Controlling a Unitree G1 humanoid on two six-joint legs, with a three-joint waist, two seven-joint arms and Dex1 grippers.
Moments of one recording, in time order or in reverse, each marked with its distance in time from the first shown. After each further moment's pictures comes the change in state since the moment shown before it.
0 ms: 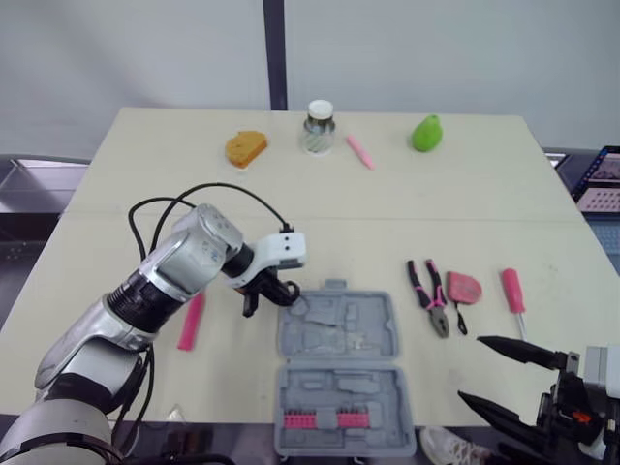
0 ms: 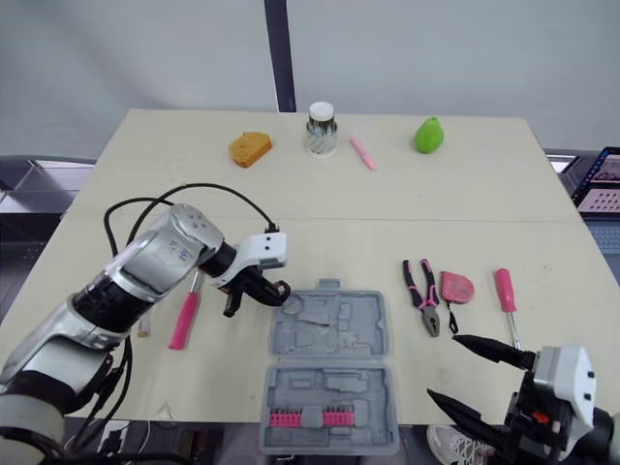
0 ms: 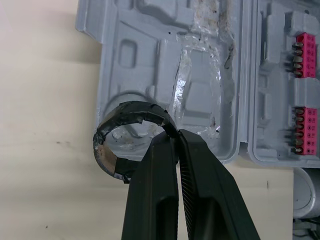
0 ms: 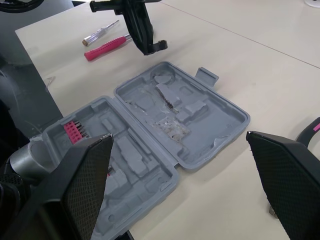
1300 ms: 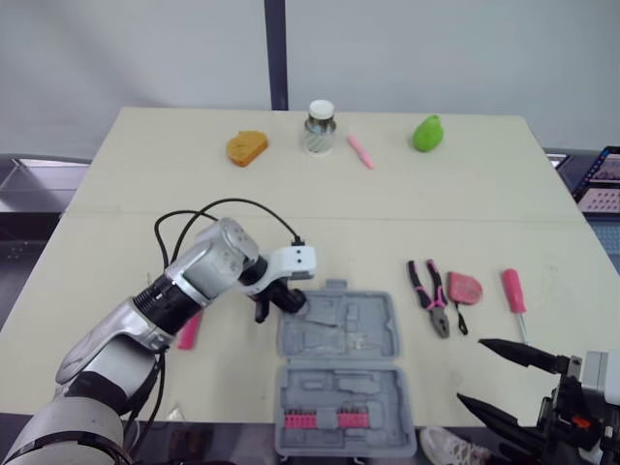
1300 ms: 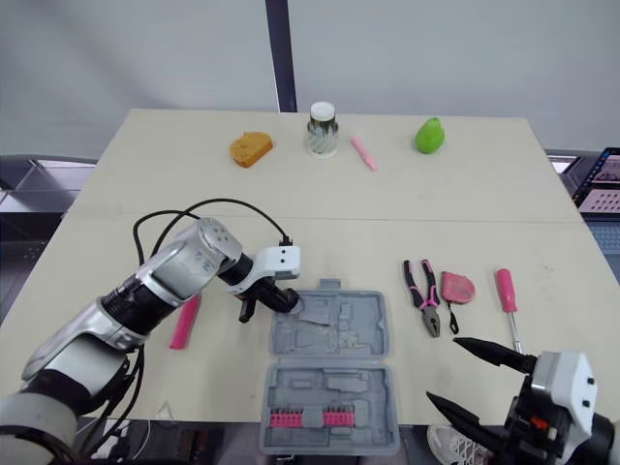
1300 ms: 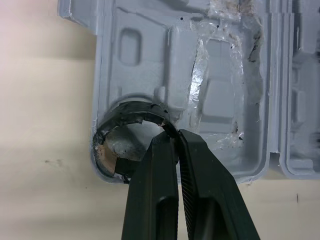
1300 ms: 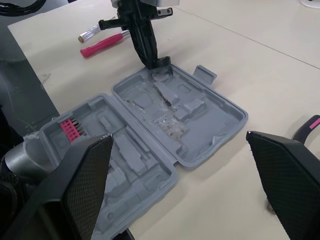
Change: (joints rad) left arm 0.001 -0.076 -0.061 0.117 0.036 -0.099 0.077; right arm 0.035 0.005 -0.013 -0.021 -0.008 -0.008 -0.022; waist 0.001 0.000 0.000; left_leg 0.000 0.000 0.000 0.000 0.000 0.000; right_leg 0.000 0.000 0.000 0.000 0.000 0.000
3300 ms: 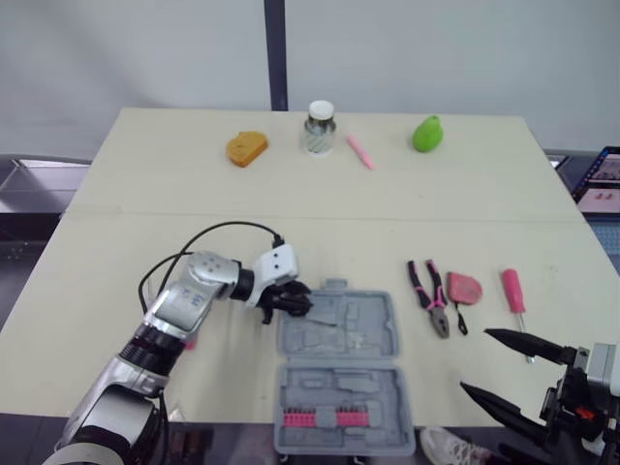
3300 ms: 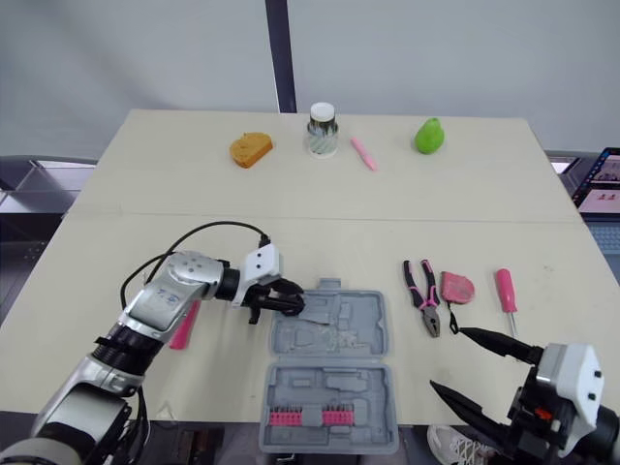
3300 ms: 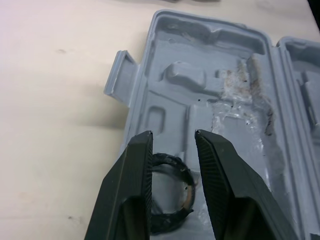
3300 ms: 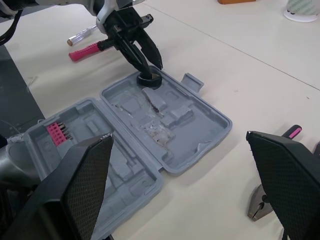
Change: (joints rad) left arm 0.336 -0.072 0.326 0.017 -0.127 -0.448 0.212; right arm -0.045 -0.001 -0.014 0.001 -0.002 0.003 -0.018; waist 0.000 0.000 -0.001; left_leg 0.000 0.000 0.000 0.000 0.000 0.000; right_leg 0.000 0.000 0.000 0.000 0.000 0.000
